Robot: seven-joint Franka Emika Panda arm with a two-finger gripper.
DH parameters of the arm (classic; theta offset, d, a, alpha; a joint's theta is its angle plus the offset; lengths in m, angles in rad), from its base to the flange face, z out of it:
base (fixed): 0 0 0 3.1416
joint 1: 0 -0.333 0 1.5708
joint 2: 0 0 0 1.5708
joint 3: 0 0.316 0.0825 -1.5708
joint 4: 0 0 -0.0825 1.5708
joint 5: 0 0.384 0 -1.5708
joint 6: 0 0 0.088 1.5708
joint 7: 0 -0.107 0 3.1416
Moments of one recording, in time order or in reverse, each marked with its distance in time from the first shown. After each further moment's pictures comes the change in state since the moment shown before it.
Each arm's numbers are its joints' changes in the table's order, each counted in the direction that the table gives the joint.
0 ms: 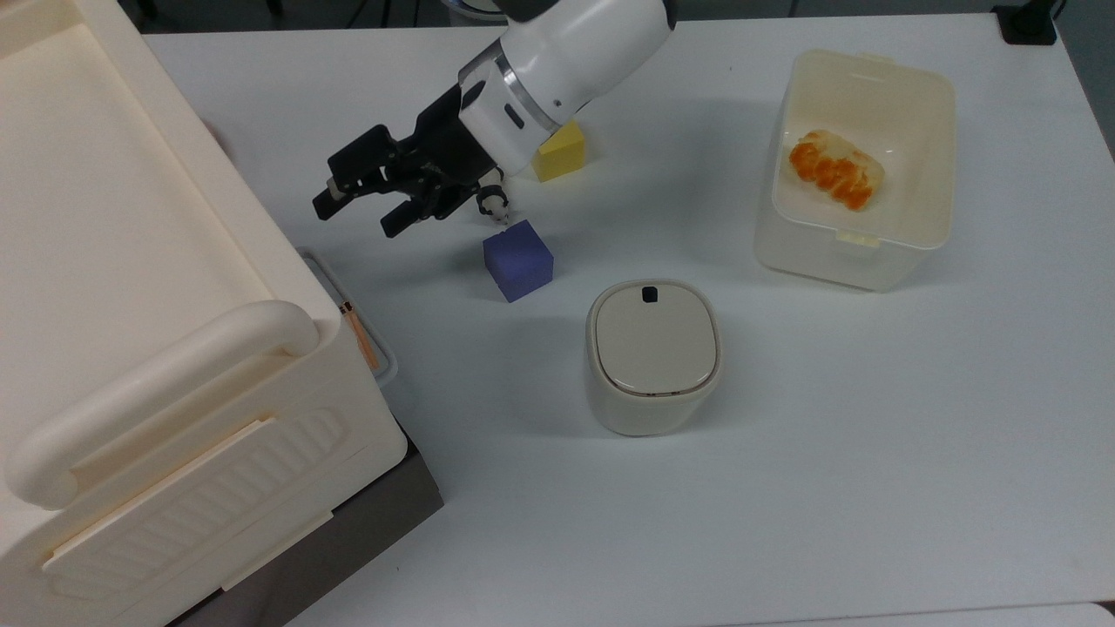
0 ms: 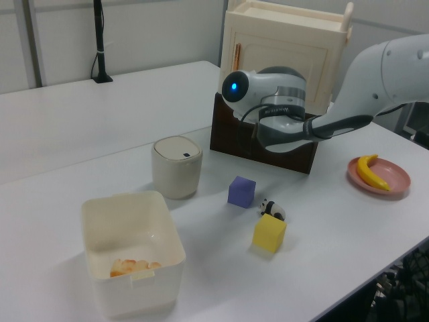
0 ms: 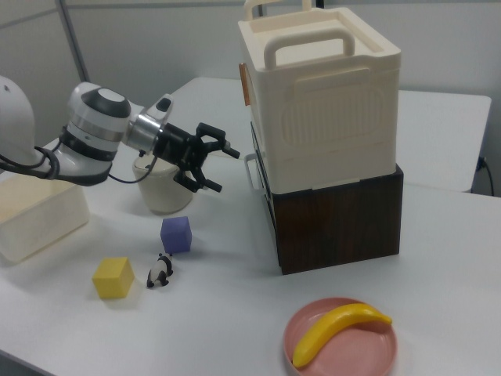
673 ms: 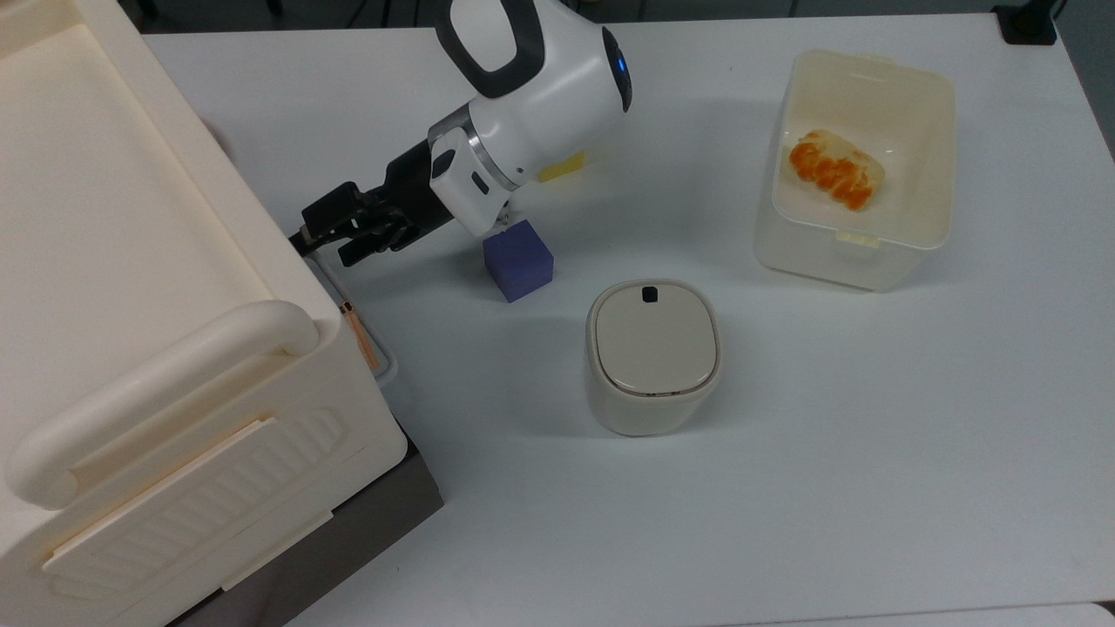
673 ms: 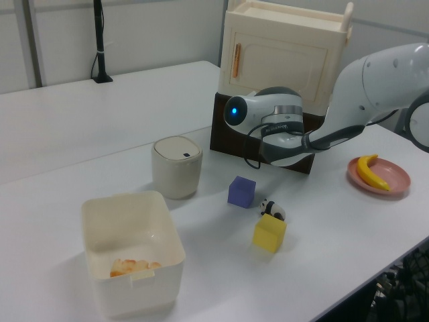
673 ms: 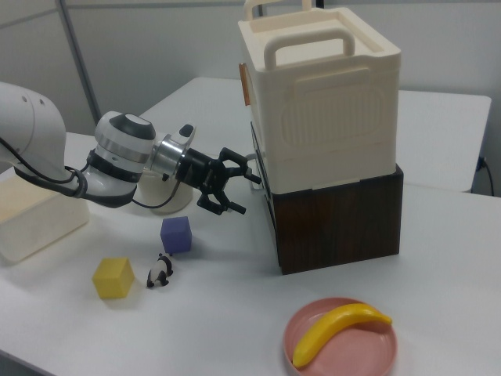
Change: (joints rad) arm 0.053 0.105 0.000 -0.007 -0.095 -0.001 -0.009
